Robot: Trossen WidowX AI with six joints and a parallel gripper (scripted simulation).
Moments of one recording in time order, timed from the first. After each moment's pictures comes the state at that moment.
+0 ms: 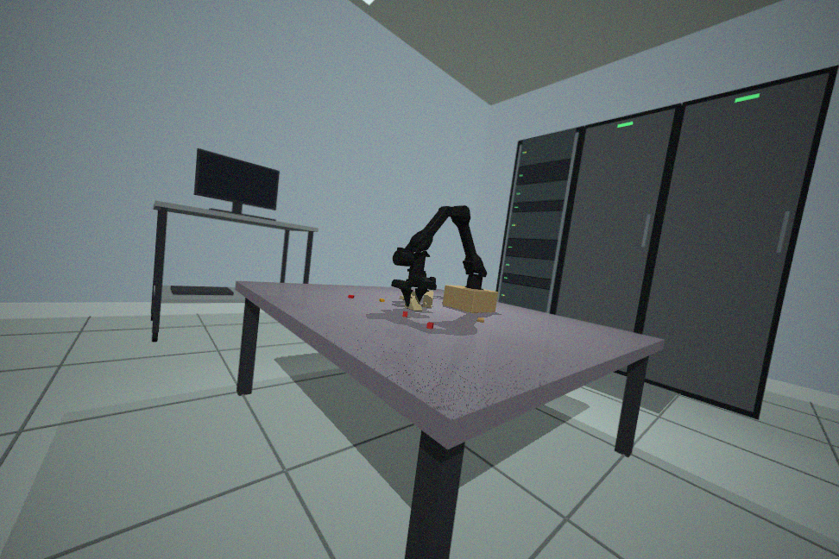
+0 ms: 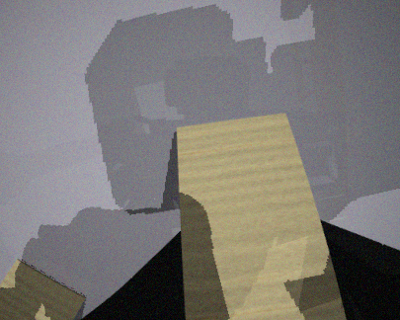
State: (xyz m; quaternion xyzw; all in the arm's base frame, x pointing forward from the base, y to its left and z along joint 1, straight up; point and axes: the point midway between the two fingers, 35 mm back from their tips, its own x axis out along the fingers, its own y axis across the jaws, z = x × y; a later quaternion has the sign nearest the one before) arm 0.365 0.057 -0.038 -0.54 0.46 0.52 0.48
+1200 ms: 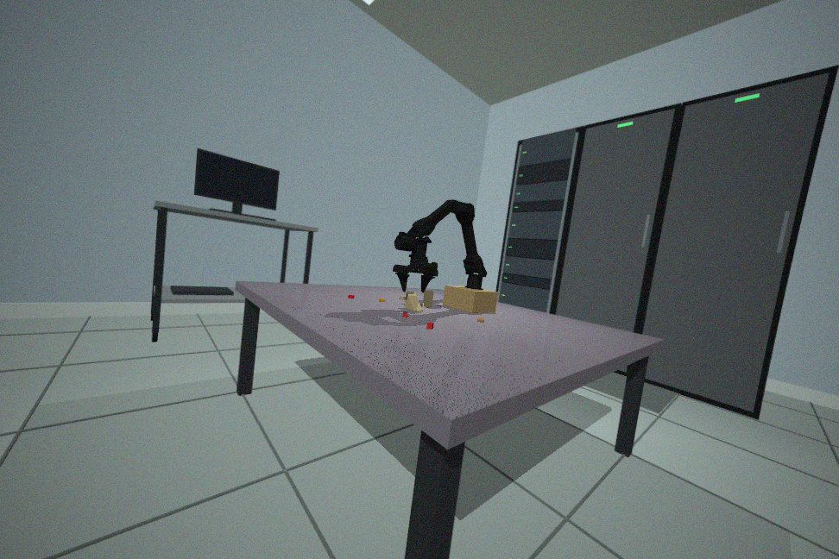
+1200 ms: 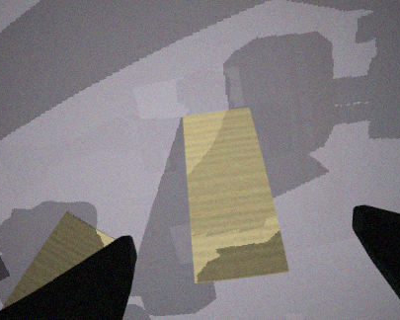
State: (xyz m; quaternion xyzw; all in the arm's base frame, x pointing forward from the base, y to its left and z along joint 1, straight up) arm 0.365 0.057 0.017 -0.54 0.46 0.52 0.48
